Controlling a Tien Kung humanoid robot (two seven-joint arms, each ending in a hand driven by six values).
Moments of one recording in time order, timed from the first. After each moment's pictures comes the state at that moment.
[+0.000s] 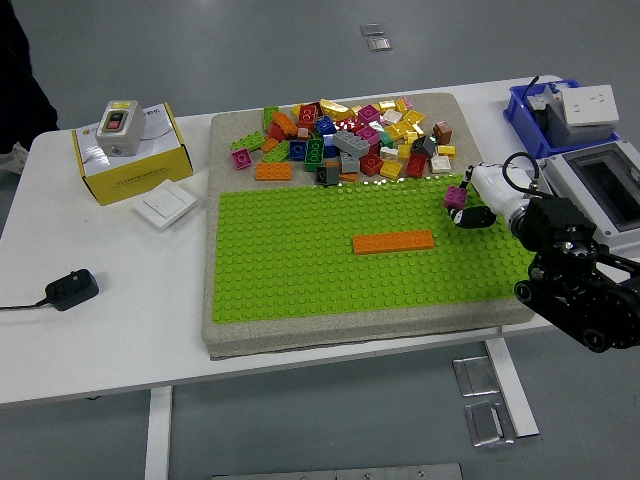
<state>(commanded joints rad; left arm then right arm) -0.03 0.08 -1.23 -0.18 1.03 0.10 0.07 0.72 -0.34 0.54 1.07 -1.92 -0.10 -0.38</state>
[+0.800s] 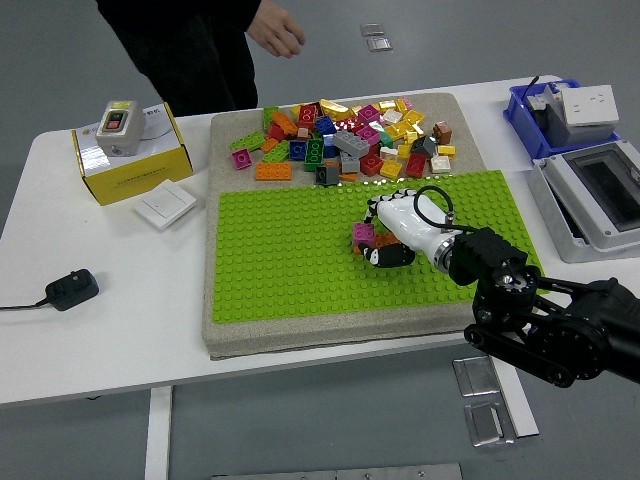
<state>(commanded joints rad) -0.03 0.08 -1.23 -0.18 1.03 0.10 0.07 0.75 -0.23 0.36 1.13 -1.88 -0.15 -0.30</state>
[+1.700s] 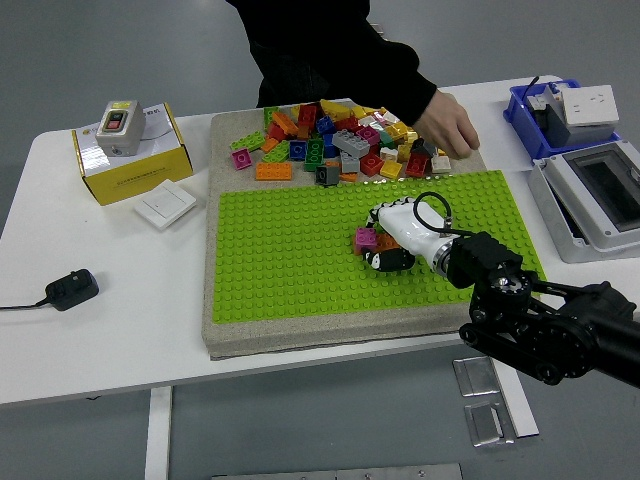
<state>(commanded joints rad) -0.04 0.08 -1.23 -0.18 1.04 0.10 0.07 0.75 -0.20 0.35 1.04 -1.85 -0.16 -0.26</state>
